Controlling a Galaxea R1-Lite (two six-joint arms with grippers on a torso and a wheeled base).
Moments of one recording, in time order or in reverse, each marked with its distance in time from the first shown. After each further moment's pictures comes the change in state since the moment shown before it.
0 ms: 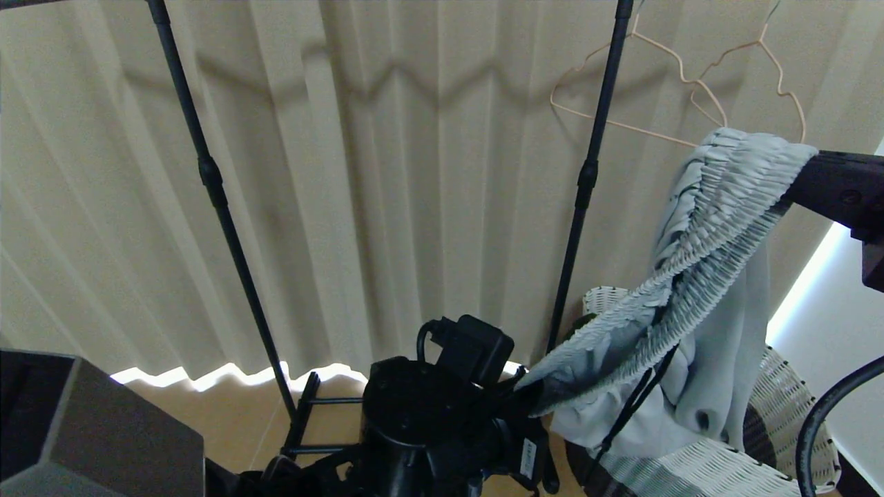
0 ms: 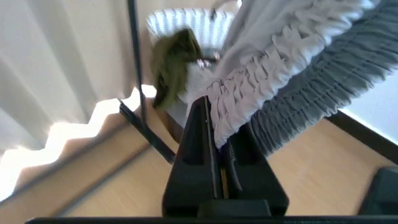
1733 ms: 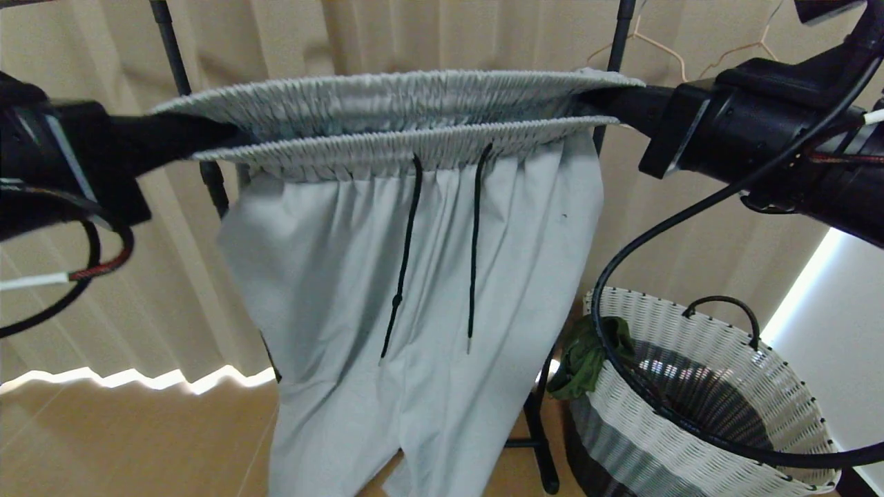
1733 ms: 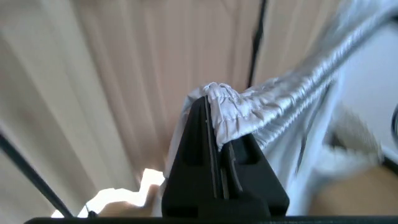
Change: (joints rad) left arm 0.485 -0.782 -0.377 1.001 -0.165 0.186; right arm -0.066 0.347 -0.189 -0.283 -0.009 0.004
